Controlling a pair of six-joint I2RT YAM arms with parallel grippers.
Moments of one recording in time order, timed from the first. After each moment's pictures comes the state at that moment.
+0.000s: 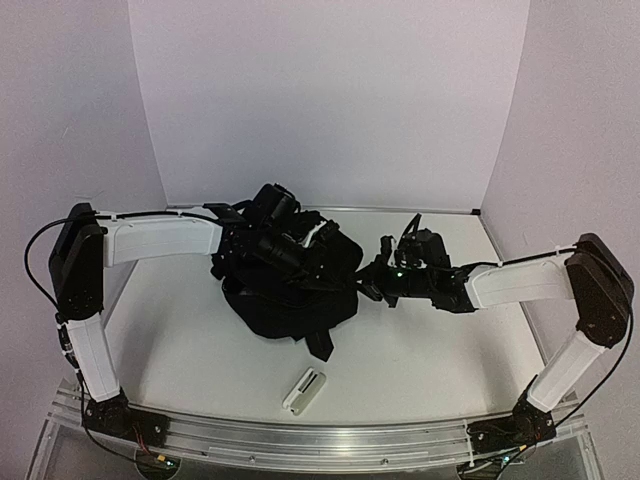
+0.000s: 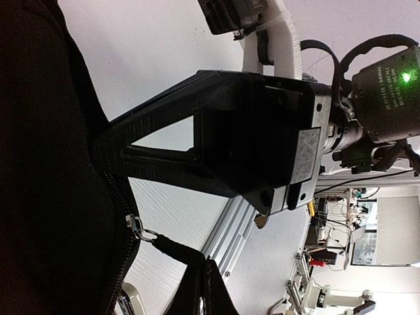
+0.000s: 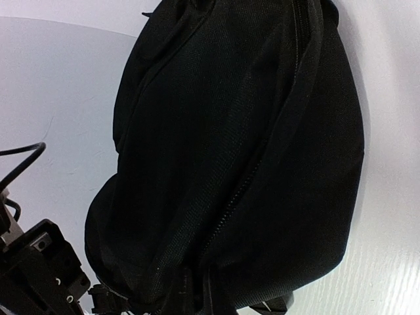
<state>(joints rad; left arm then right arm) -0.85 1.85 1.46 -0.36 0.74 -0.59 0.72 1.64 0.86 0.30 -0.24 1.07</state>
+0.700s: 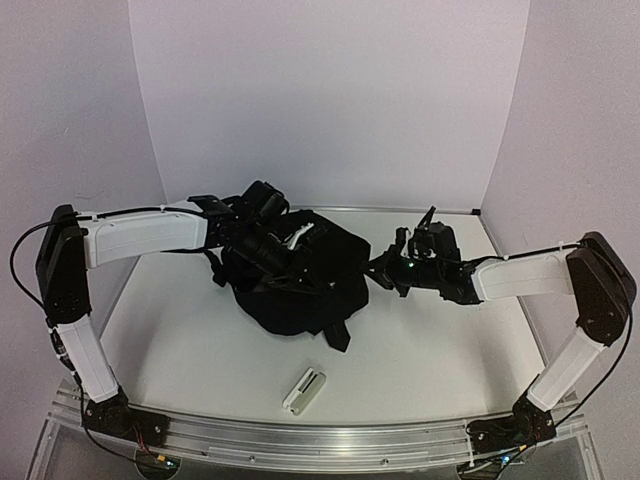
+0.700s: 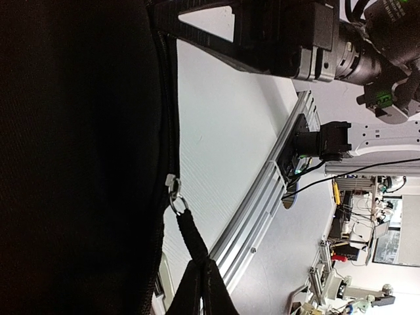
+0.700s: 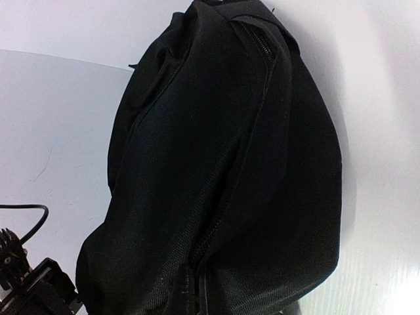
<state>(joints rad) -0.83 1.78 1.45 -0.55 0.67 -0.46 0.62 1.64 0.86 0.30 -0.24 1.05</state>
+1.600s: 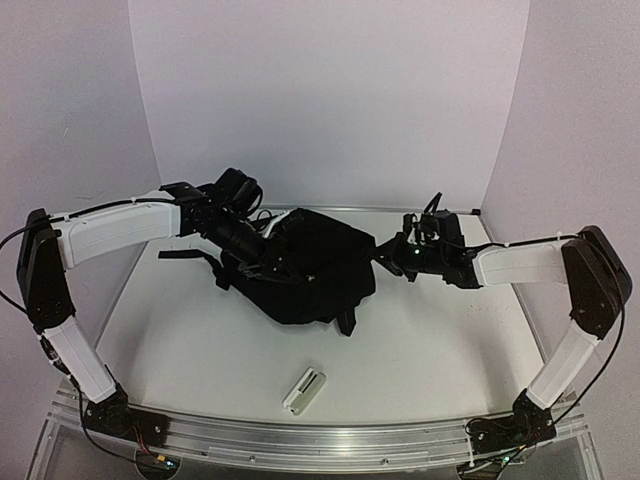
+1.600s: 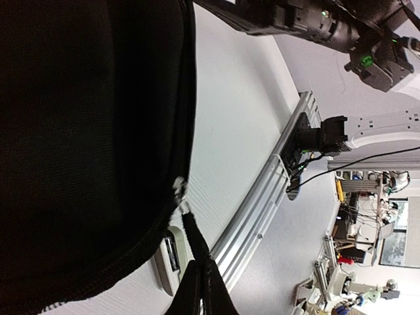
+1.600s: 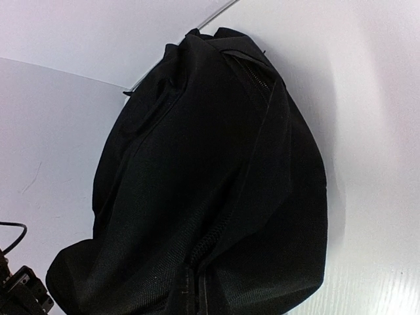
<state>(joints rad) -0.73 1.67 1.42 -0.69 0.69 -0.36 0.53 1.69 0.94 0.25 -0.25 0.93</state>
